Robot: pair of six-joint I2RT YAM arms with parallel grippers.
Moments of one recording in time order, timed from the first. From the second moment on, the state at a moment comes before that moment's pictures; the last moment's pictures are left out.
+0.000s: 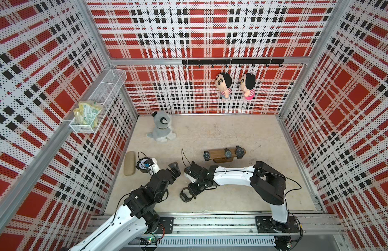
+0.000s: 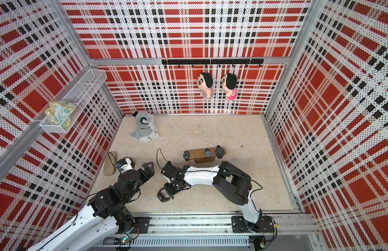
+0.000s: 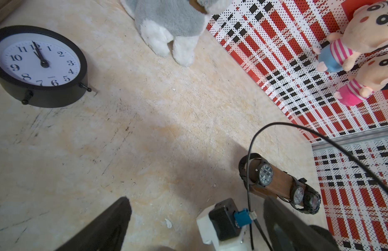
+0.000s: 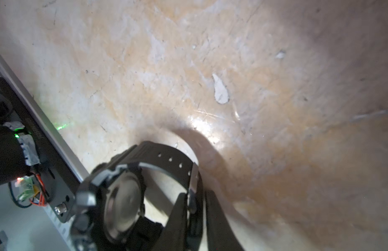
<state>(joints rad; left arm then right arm) -0.73 0.54 0.50 -0.58 -0.54 -1.11 1.13 1.99 1.28 -0.42 -0.25 0.52</state>
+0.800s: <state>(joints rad) -0.75 0.73 0.46 -0.14 -0.17 -0.87 0.74 1.47 1.02 -0.34 -0.45 0.57</state>
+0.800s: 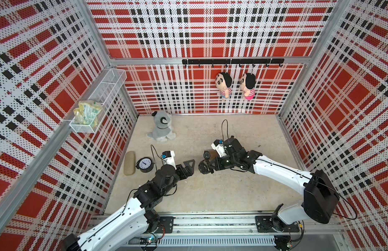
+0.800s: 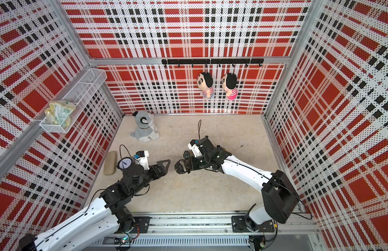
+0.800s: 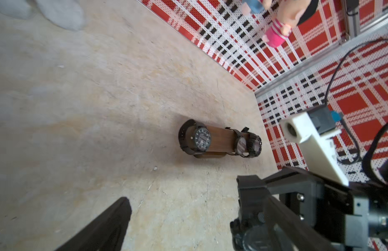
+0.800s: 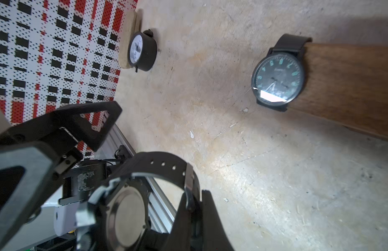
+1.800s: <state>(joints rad) -0.79 0.93 0.45 0.17 0.08 -0.91 0.71 1.44 1.04 -0.42 -0.39 0.55</state>
